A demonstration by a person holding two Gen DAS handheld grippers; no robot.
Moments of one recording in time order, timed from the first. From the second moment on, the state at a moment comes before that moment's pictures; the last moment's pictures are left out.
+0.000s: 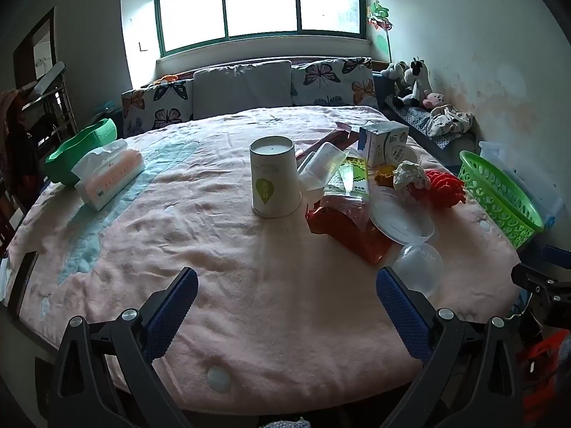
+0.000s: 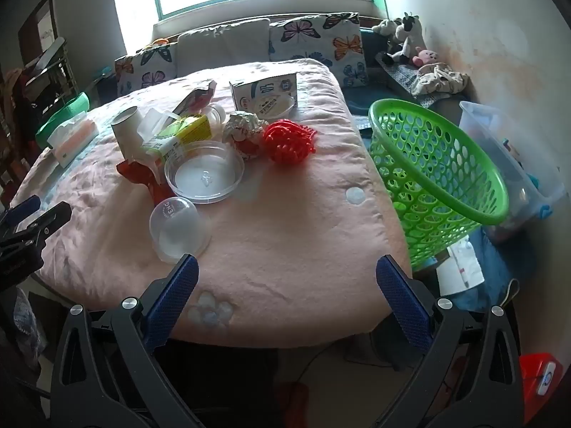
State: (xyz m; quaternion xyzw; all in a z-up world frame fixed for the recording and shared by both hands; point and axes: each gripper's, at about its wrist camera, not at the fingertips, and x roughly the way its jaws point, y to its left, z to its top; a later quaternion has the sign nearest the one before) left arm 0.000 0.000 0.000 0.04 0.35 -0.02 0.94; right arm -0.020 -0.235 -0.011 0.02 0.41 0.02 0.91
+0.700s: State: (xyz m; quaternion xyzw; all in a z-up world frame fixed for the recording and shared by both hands) left arm -0.001 -0.002 -0.005 0.03 0.35 -0.02 0.93; right arm -0.020 -0.236 -0.012 0.02 0.41 0.02 0.91
